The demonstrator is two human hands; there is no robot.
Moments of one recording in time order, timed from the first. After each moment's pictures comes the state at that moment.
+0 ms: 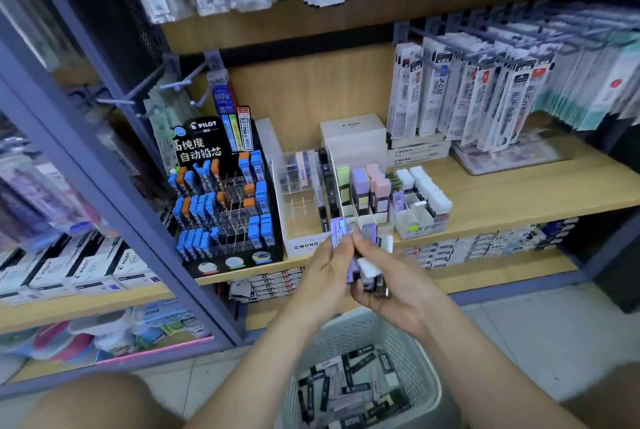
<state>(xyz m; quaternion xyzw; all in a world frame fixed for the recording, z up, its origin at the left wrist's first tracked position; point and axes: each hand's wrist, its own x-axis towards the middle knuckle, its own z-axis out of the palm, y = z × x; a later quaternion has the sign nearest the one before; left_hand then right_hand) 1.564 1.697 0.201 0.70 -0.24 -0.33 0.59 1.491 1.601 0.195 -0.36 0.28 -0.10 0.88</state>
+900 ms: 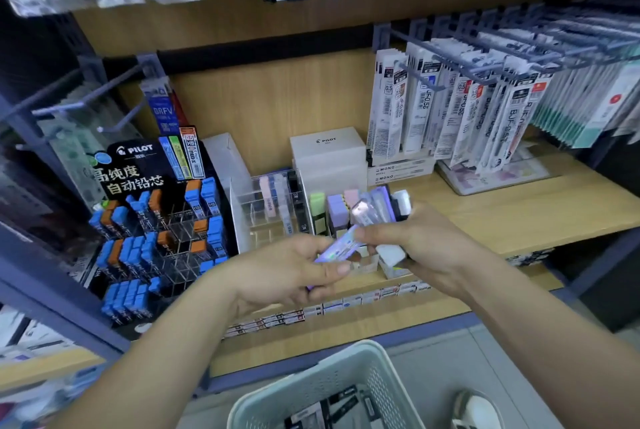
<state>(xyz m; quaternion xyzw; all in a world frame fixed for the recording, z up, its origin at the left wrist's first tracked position) 1.655 1.642 0.248 0.66 -0.39 -0.53 0.36 1.529 1.493 0.238 -0.64 0.27 -0.12 0.71</state>
